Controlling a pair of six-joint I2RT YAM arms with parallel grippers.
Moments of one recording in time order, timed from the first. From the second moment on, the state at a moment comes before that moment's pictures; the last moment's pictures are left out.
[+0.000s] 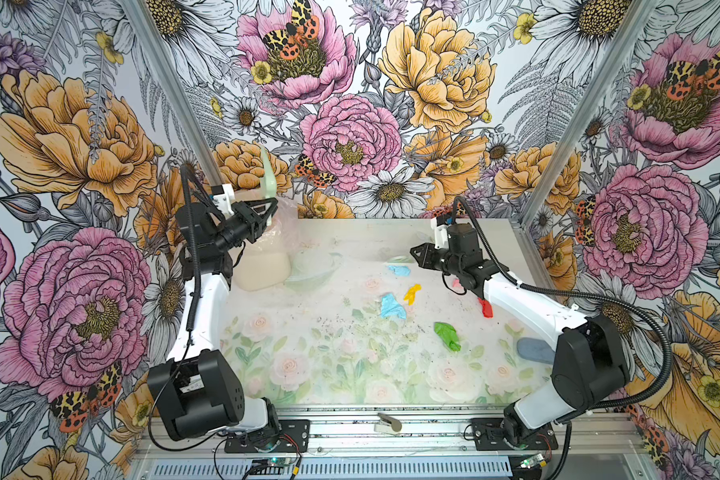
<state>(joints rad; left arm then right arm) 0.25 1.38 1.24 0.11 0.91 -1.12 0.38 1.56 1.17 -0.15 -0.25 0.51</state>
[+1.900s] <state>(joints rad) -0.88 1.19 0.79 -0.66 -0.29 -0.65 0.58 1.49 1.14 -0.43 0.35 0.51</state>
